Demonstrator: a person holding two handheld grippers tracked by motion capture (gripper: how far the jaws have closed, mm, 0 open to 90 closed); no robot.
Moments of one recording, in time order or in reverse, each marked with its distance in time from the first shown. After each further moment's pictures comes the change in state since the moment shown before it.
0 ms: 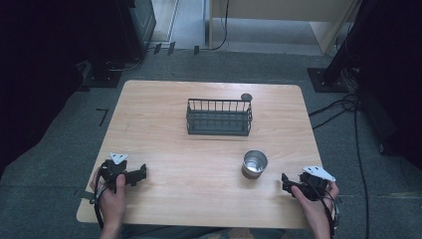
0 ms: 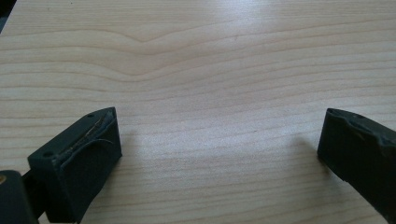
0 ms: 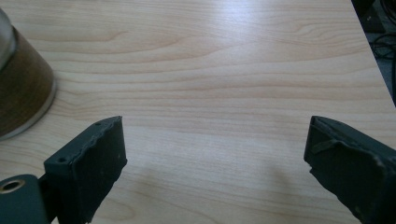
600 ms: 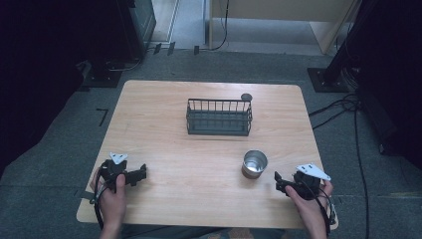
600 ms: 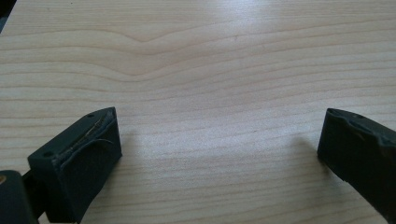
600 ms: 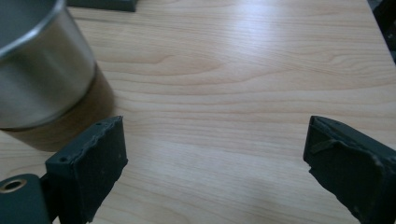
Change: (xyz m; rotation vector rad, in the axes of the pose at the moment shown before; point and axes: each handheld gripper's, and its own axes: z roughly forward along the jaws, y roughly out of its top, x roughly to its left) left arm 0.000 0.000 0.000 0.000 0.000 0.000; right arm 0.024 0.012 -0.012 -0.041 0.076 -0.041
